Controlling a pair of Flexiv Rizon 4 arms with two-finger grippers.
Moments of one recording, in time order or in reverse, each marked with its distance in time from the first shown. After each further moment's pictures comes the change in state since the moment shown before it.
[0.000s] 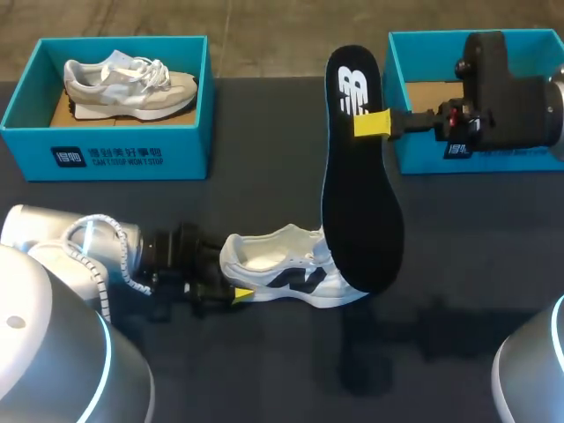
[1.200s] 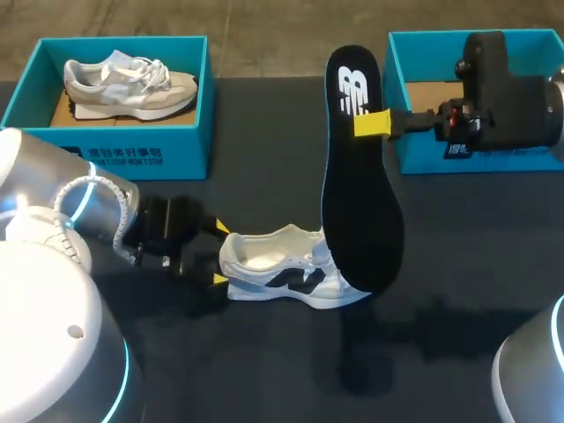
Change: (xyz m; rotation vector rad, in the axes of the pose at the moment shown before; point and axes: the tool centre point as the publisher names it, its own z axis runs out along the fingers) left arm -0.008 -0.026 -0.057 -0.400 -0.031 0.153; right arm 0.000 0.000 0.000 0.000 0.000 0.000
